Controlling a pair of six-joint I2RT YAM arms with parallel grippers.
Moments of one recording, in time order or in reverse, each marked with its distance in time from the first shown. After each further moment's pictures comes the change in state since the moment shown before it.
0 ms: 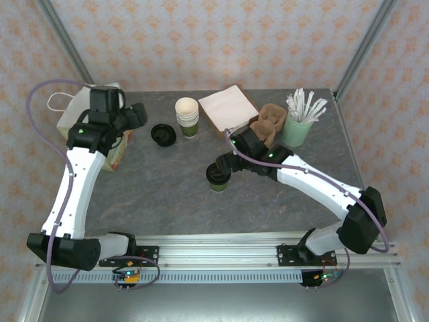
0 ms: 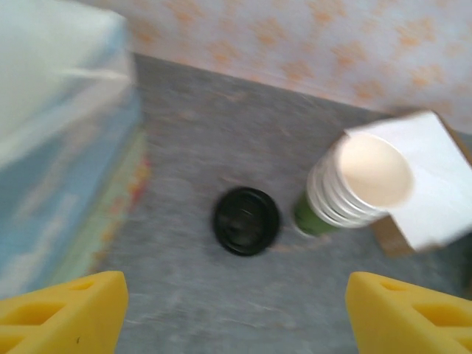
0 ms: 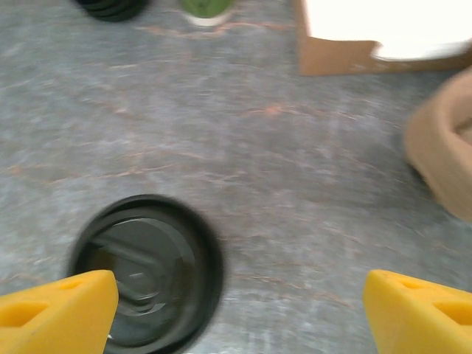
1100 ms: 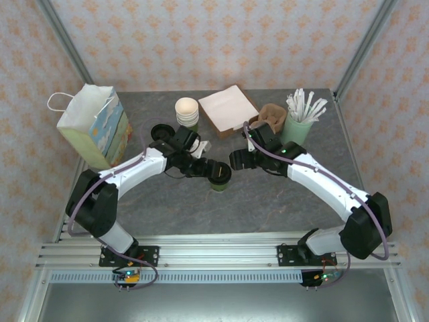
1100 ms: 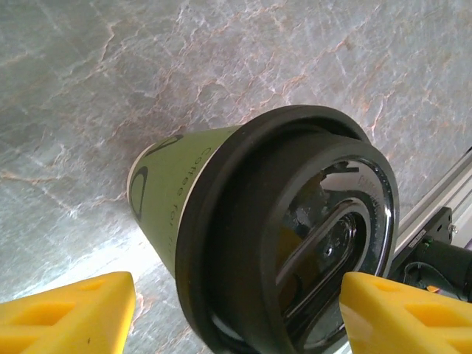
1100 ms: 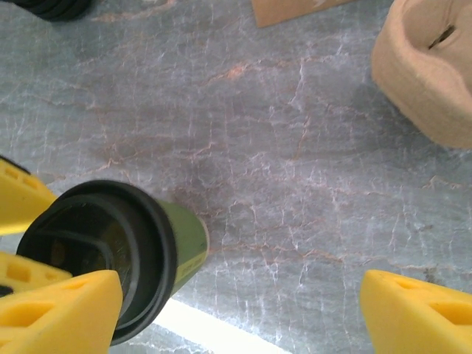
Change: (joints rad) left arm -0.419 0.326 -0.368 0.281 0.606 -0.107; right arm -0.133 -0.052 -0.072 -0.034 -0.163 0.098
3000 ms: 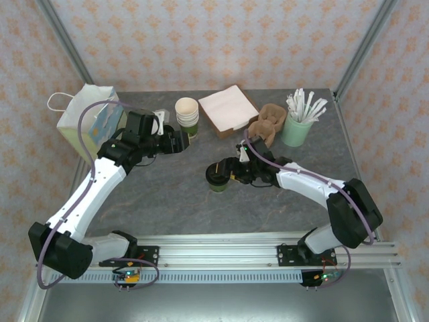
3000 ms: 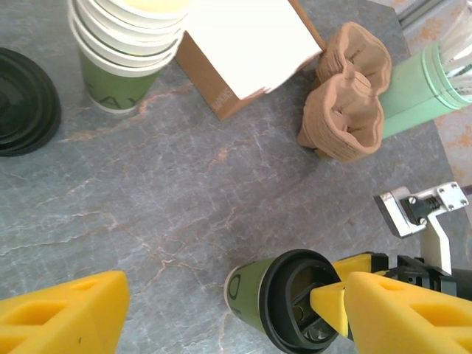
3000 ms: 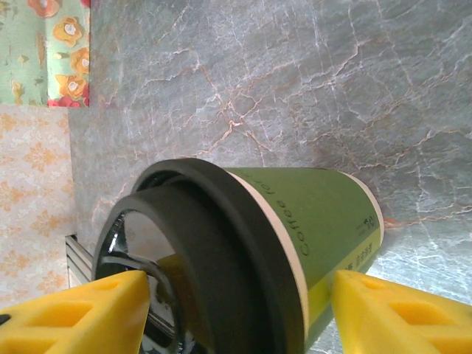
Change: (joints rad) left arm 0.207 -0.385 0.072 -0.105 -0.281 -0.003; right arm 0.008 0.111 -0.261 0.491 -0.425 0.511
